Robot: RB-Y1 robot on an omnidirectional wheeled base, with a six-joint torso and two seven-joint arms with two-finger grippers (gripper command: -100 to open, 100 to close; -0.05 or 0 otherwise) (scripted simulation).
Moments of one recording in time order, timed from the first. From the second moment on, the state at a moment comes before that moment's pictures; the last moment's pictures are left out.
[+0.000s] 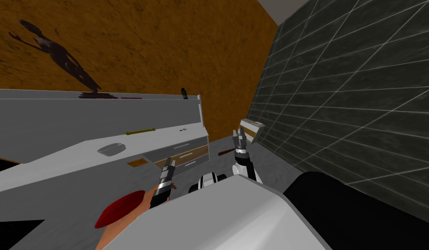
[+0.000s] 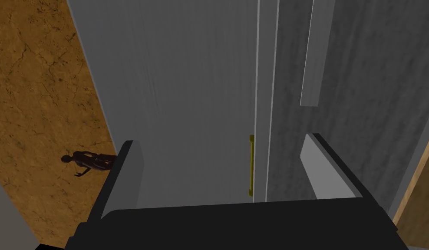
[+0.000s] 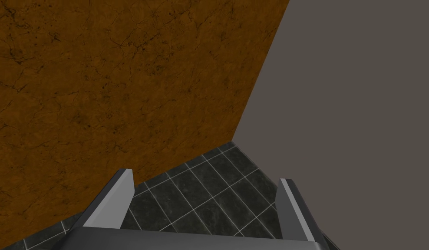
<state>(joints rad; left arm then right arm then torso) 0.31 0.14 0.00 -1.33 0.03 -0.82 0.05 0.53 0.03 0.07 -2.23 -0.10 -0.59 0.11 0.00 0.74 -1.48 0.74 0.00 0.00</state>
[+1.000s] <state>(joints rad) 0.29 0.06 0.03 -1.09 0.02 -0.86 0.06 0.53 0.03 0.07 -2.23 -0.10 -0.59 0.11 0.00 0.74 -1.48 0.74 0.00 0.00</state>
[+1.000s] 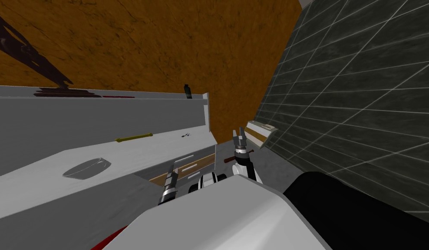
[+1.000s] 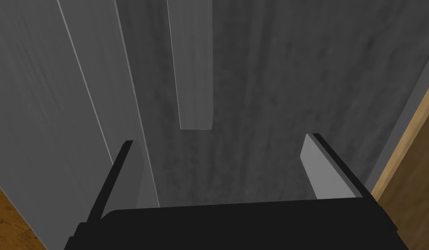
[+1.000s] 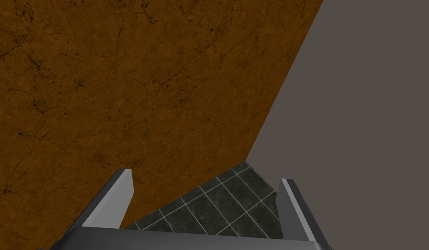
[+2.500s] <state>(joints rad) 0.29 0.11 0.04 -1.17 0.03 -0.76 0.07 0.53 0.03 0.07 -2.23 -0.10 -0.59 0.11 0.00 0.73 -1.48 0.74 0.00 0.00</state>
